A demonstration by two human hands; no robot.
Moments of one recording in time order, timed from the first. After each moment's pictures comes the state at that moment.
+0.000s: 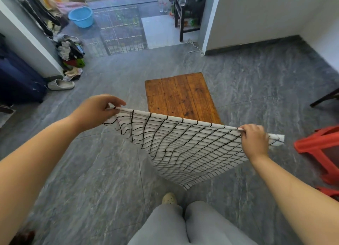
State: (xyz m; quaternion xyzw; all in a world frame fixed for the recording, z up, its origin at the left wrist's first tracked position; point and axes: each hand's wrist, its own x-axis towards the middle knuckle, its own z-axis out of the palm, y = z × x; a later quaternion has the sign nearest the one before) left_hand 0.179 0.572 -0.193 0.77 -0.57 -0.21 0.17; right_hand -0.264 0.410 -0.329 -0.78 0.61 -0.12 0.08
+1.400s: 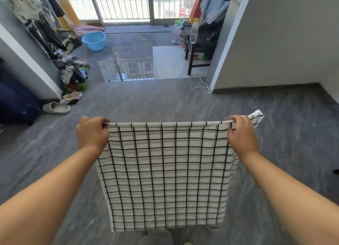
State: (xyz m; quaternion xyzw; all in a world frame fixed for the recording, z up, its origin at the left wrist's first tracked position) left_hand 0.246 0.277 -0.276 0.93 -0.31 0.04 0.19; right_hand -0.112 0.035 -0.302 -0.84 0.48 -0.23 0.14
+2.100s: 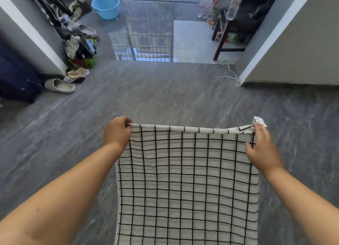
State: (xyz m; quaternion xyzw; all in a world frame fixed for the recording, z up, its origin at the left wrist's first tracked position) left_hand 0.370 0.193 -0.444 0.93 -0.27 -0.12 0.23; right_hand 0.017 -0.033 -0.431 -0.83 0.51 -0.07 0.21
